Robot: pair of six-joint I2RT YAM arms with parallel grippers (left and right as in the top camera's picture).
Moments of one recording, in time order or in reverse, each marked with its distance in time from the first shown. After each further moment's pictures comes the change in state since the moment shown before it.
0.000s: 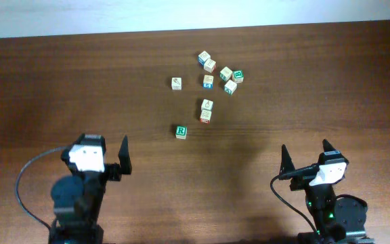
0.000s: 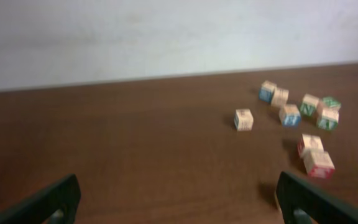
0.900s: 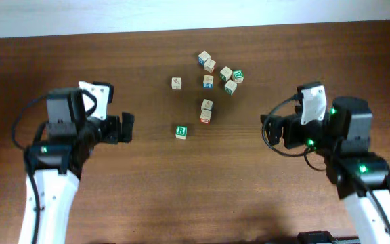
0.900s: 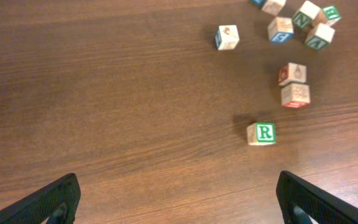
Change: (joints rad) left arm 0.000 0.682 0.711 -0.637 0.108 0.044; right arm 0.000 0.935 0.731 -0.395 -0.314 0.004
